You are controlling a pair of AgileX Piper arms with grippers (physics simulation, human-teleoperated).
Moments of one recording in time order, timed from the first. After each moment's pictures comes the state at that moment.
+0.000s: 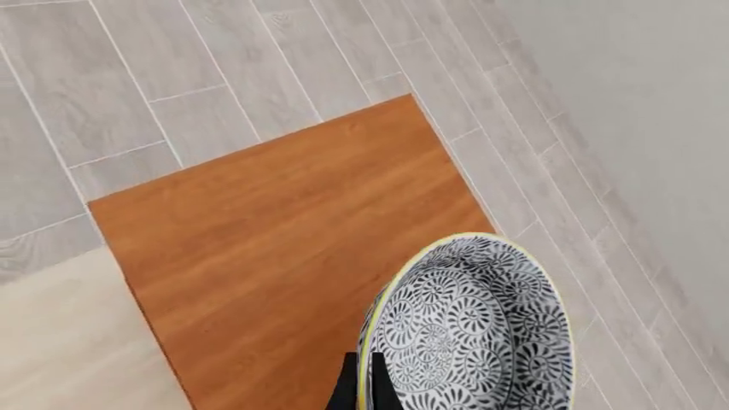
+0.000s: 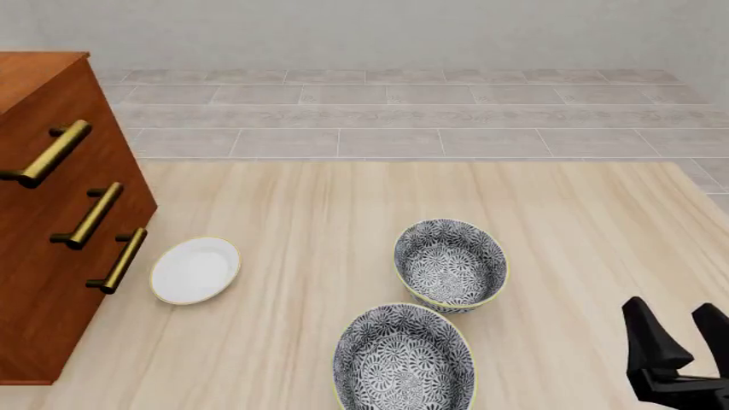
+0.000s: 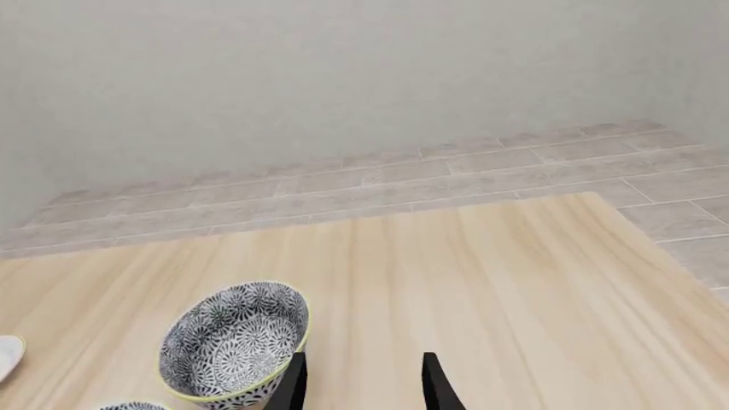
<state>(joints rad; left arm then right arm) 0.62 1.35 -1.88 1.20 -0.58 -0.01 0.13 0.00 -0.07 0.13</state>
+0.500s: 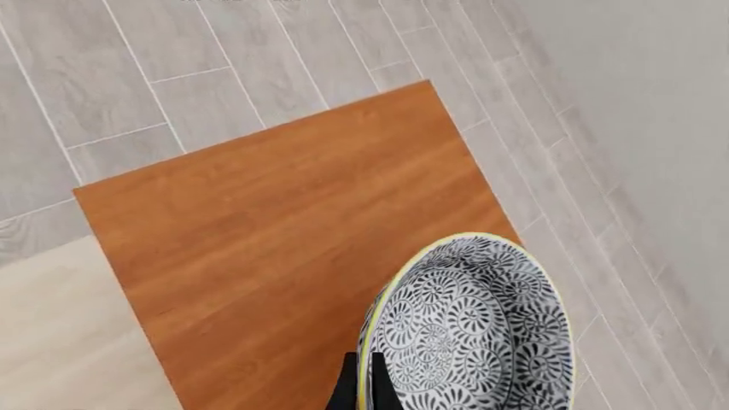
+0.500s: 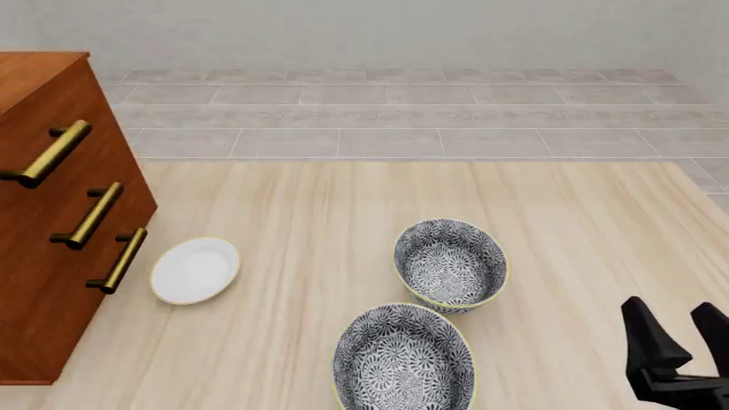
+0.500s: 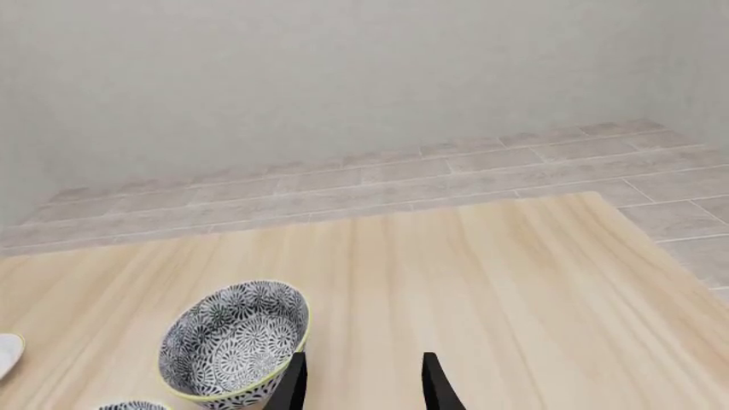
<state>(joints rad) 0.62 1.34 -1.76 1.12 -0.60 -0.01 0.14 0.00 -0.08 0.13</state>
